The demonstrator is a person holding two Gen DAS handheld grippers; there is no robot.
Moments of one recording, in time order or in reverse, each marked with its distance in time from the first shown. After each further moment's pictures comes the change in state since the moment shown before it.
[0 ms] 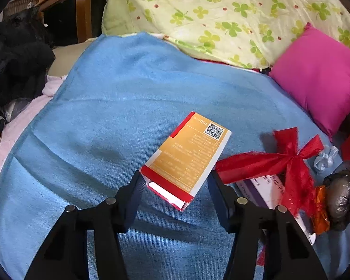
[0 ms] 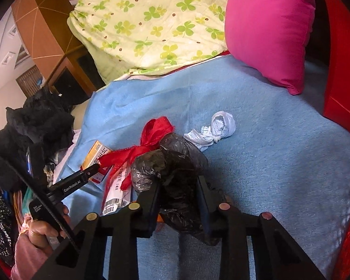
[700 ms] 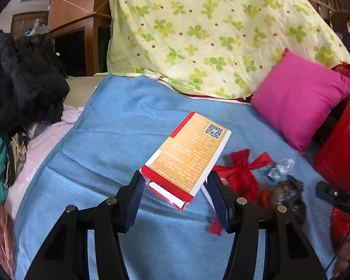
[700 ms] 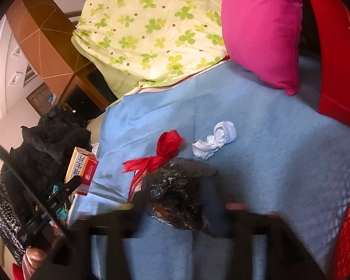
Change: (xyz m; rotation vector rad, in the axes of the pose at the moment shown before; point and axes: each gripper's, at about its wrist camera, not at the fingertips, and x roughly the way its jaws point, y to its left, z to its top) left arm -0.115 -0.025 -0.011 0.001 -0.169 -0.016; right arm -0.034 -0.008 0.006 0.089 -0.035 0.118
